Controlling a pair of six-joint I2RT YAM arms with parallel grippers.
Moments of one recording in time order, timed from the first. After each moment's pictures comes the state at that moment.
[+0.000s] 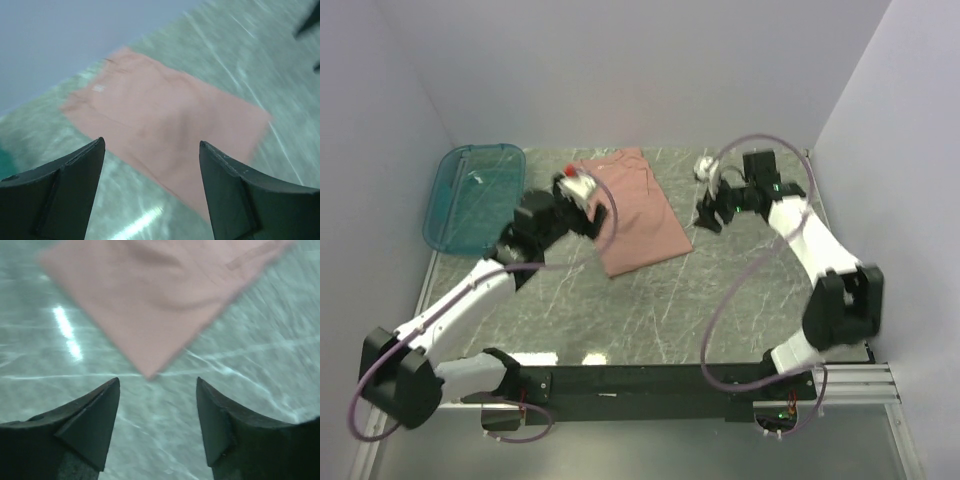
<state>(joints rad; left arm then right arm) -0.45 1.19 0.93 0.09 0.08 0.12 0.17 1.64 1.39 -0.61 -0.67 -0.73</state>
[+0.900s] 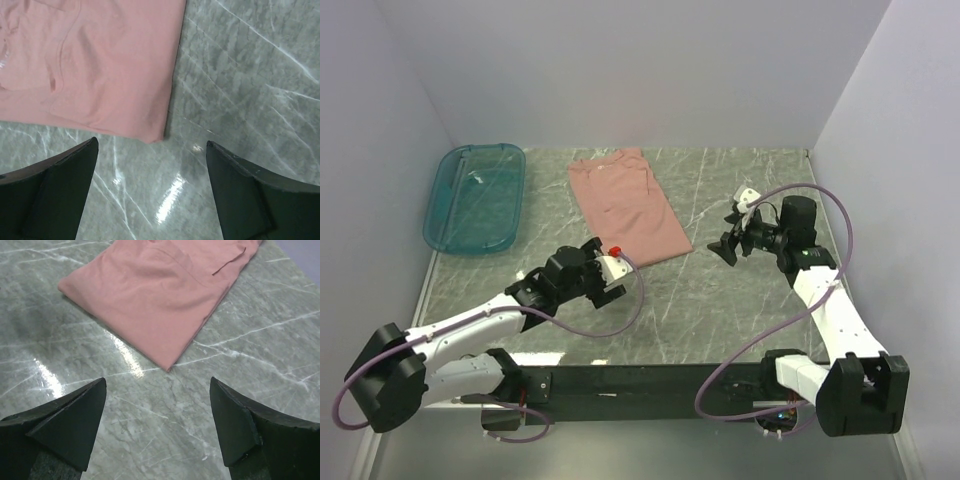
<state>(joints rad) -0.78 1.07 0.54 0.04 0.03 0.43 0.02 1.07 0.76 -0.22 -0.82 -0.54</state>
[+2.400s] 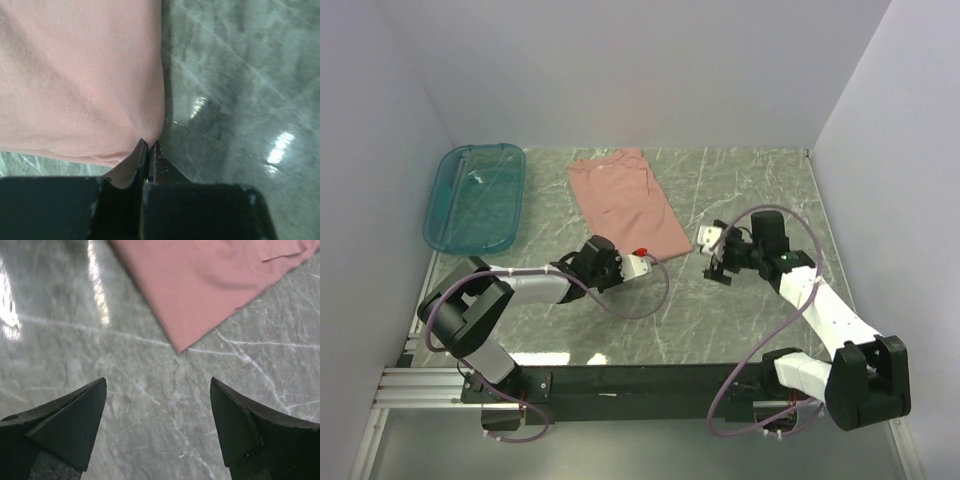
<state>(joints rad) -0.73 1.60 0.68 0.17 0.06 0.61 0.20 1.13 0.71 -0.35 -0.67 -1.02</state>
